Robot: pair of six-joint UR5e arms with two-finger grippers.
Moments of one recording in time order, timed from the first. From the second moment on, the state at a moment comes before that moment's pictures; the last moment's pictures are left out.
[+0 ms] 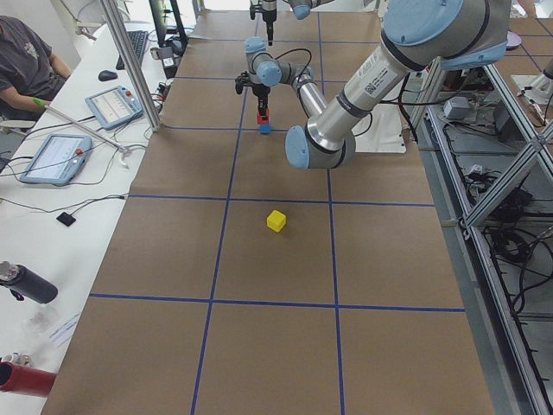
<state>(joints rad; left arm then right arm) -0.59 -2.56 -1.36 -1.50 -2.05 -1.10 1.07 -1.55 1.83 -1.44 2.17 0.55</state>
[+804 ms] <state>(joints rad) -0.59 -2.59 -1.31 -1.49 -2.05 -1.11 1.07 -1.55 1.83 -1.44 2.16 0.55</state>
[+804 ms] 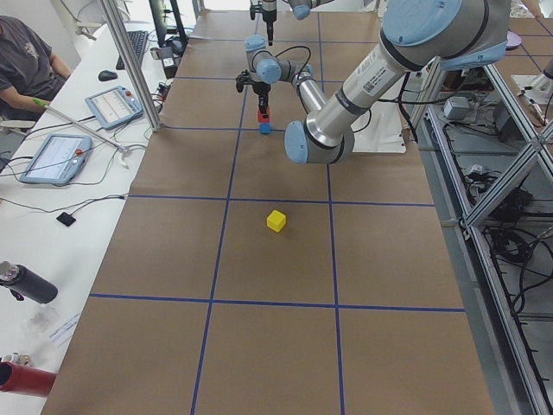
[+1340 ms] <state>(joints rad) -0.58 -2.59 -1.31 -1.50 -2.04 -1.13 1.07 -1.55 1.82 -1.44 2.16 0.55</state>
